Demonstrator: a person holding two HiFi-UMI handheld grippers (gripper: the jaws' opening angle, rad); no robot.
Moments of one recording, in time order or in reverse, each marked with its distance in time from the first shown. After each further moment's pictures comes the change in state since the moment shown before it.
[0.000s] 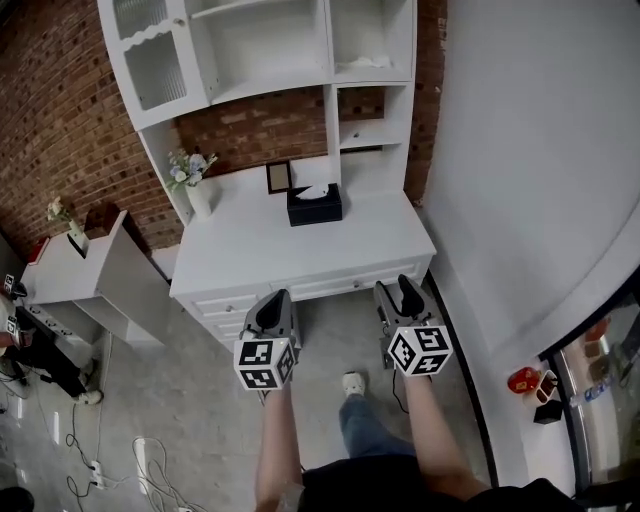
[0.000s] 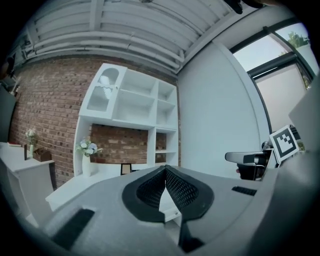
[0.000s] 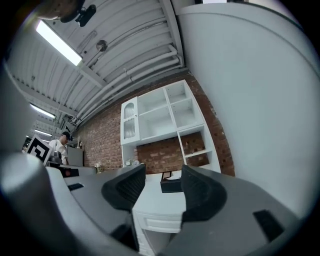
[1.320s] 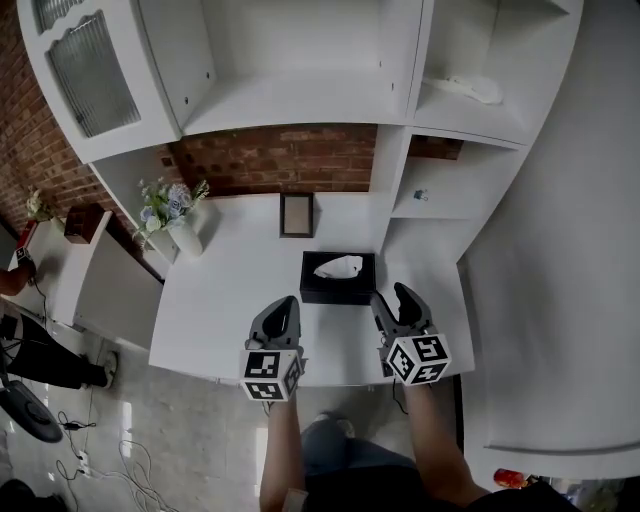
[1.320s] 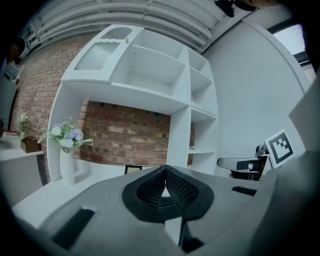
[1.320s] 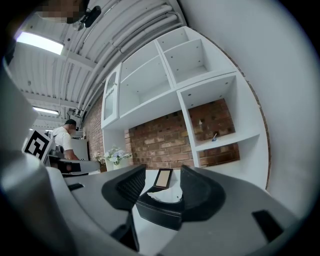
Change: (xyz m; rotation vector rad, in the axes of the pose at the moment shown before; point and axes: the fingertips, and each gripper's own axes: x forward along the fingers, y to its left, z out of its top) left arm 0.341 0.172 0.003 -0.099 0.095 0.120; right arm 0.406 -0.099 -0.043 0.004 0.202 0.165
